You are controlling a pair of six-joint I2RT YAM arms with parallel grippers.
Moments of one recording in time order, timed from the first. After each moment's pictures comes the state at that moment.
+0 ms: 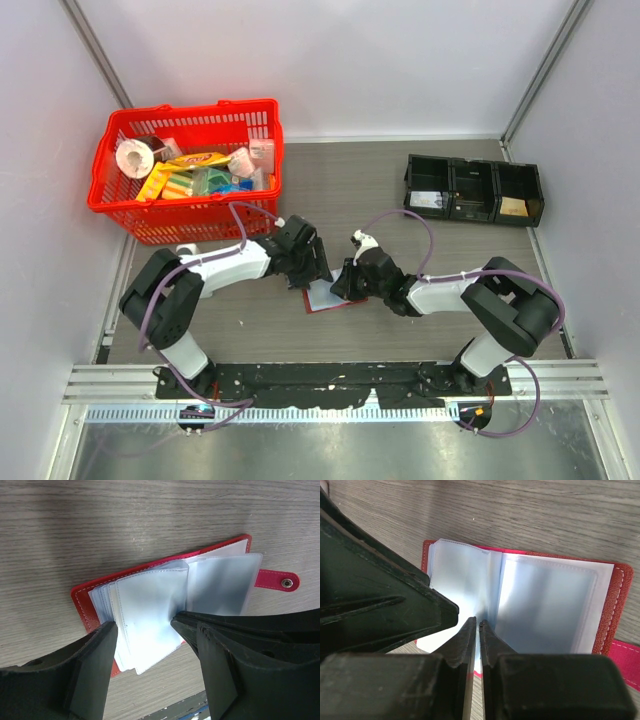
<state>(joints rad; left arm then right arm) -0.72 1.64 0.95 -0.33 0.10 -0.93 0.80 1.57 0.52 0.43 -0.09 0.69</state>
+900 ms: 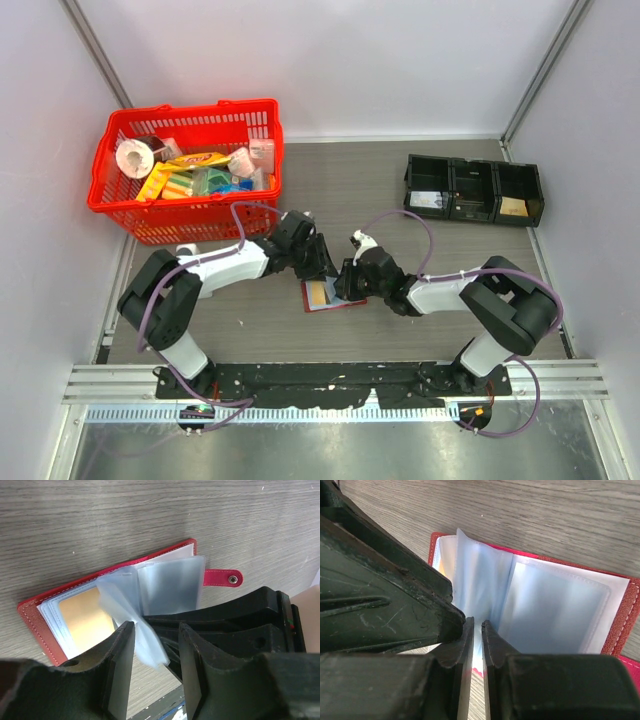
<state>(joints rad) -0.71 1.64 0.95 -0.20 0.21 -0.91 0.79 1.58 0.52 0.45 -0.14 0.69</state>
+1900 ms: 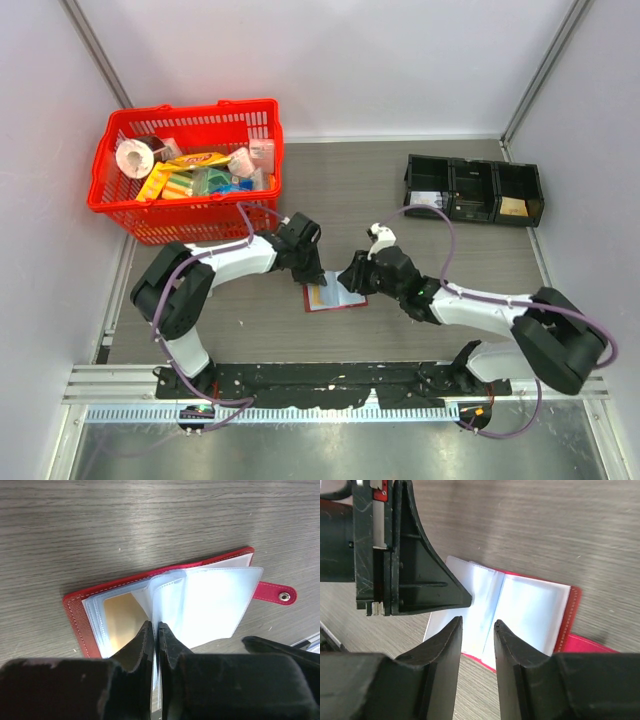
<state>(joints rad) -0.71 1.73 1.00 -0.33 0.16 -0.89 0.79 1.33 0.49 0.31 0.00 0.65</state>
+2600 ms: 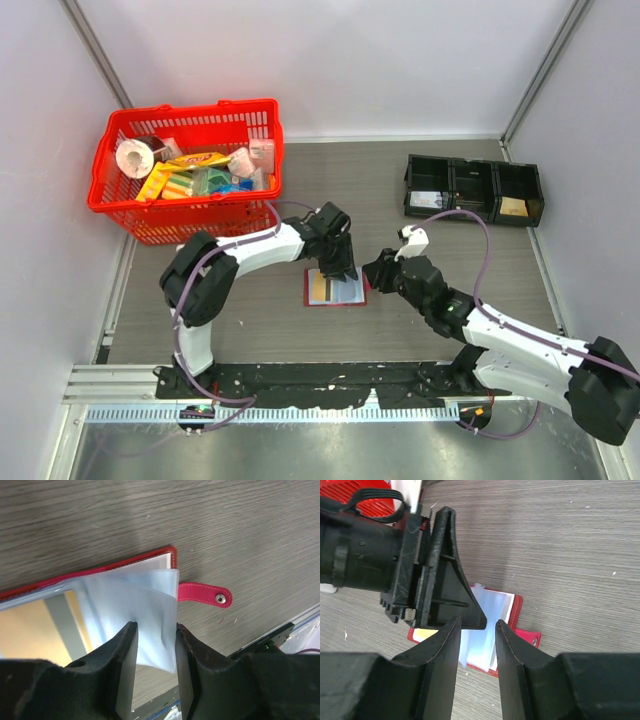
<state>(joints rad) -0.80 1.88 1.27 -0.43 0.21 -0.88 0.79 0.95 0.39 0.16 0.26 0.57</state>
